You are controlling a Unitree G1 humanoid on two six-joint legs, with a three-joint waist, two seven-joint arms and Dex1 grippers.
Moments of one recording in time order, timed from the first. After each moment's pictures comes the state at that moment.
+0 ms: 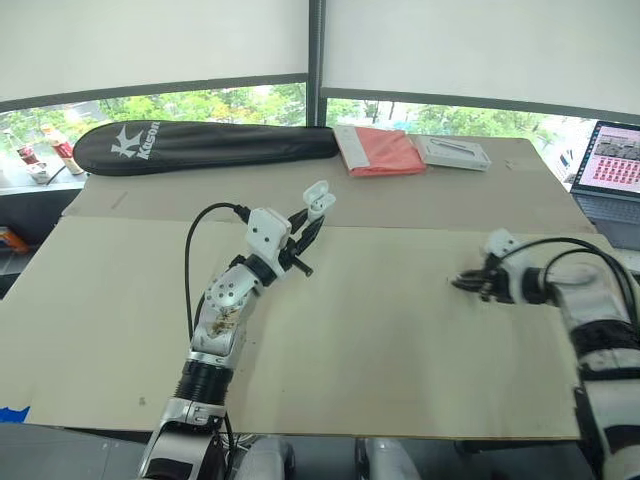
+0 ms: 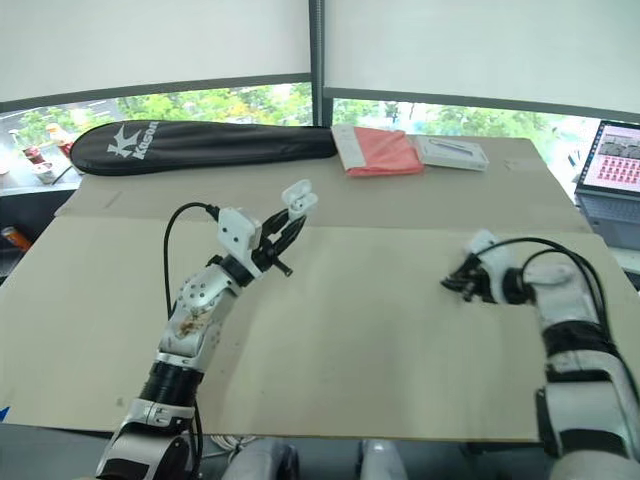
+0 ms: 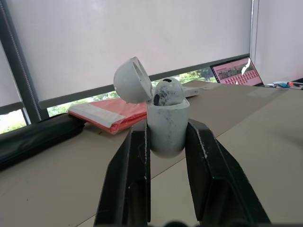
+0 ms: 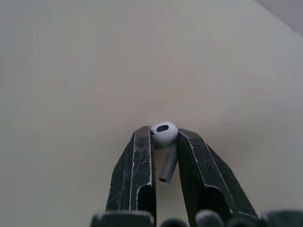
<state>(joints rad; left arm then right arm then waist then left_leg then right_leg) -0.49 0.18 -0.05 0.12 -0.16 -0.06 -0.51 -0.64 -0.86 0.07 0.74 0.02 0.08 1.18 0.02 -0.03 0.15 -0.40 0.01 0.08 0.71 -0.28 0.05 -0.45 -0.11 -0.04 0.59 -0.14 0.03</state>
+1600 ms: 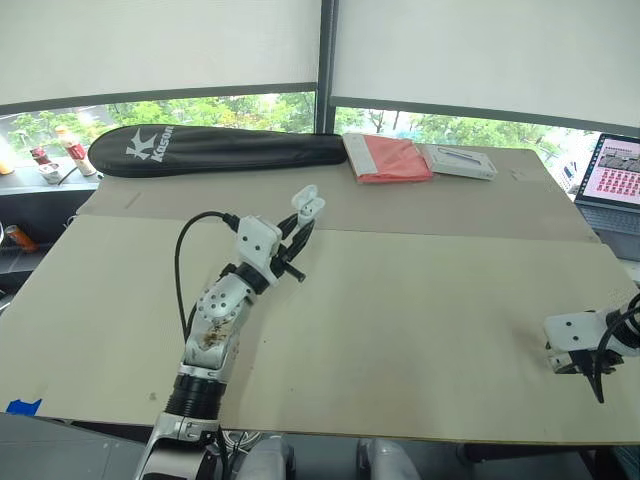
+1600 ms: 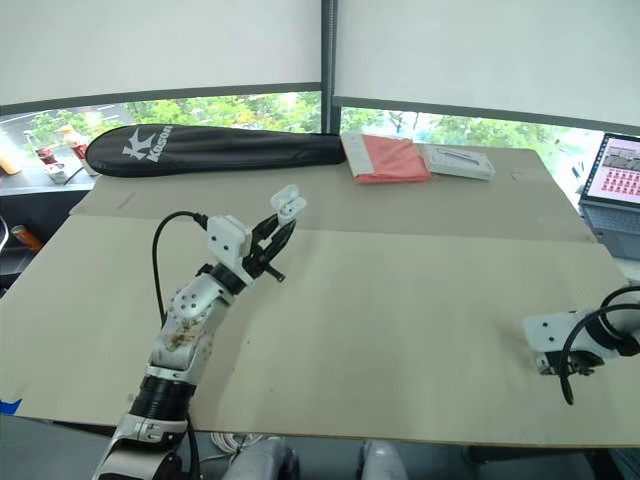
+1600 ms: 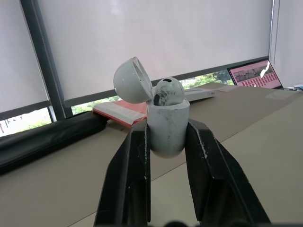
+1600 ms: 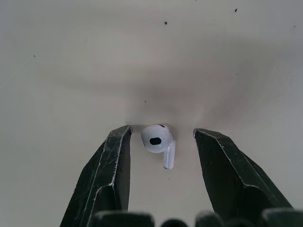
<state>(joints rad) -0.42 0.20 -0.04 0.03 -0.16 -0.04 -0.47 -0.55 -1.18 0.29 0.88 -0.30 -0.63 1.34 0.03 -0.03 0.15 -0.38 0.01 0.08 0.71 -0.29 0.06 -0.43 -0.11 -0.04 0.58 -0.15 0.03</state>
